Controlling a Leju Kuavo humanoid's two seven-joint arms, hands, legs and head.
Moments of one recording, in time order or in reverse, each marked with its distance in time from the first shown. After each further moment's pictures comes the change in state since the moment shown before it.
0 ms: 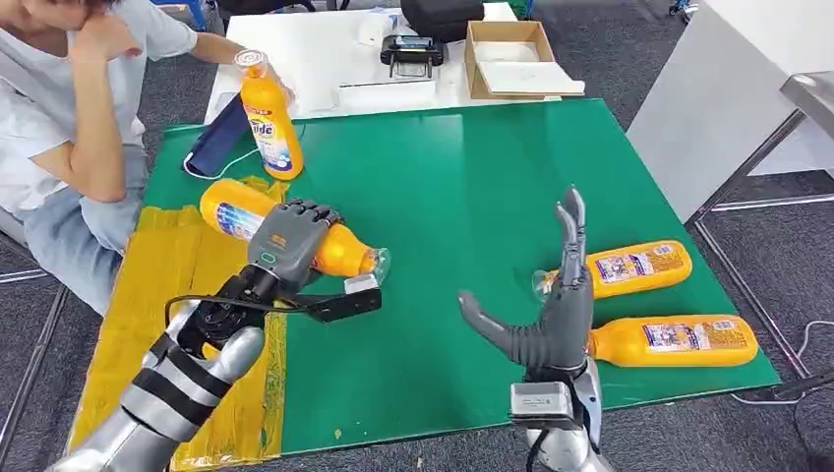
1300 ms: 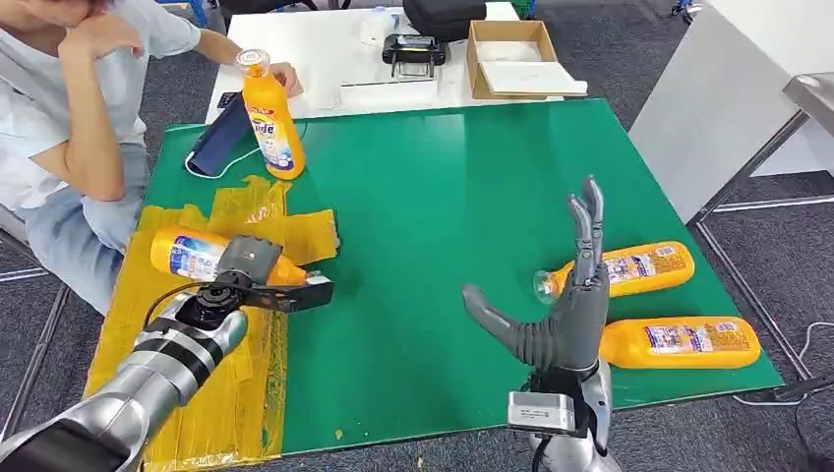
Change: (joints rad) left arm -0.162 -0.025 0.037 0.644 -0.095 -0.056 0.150; right arm -0.017 -0.014 0.026 -0.055 0.090 -0.045 0.053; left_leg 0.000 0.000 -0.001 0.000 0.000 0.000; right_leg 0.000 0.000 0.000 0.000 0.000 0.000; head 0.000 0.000
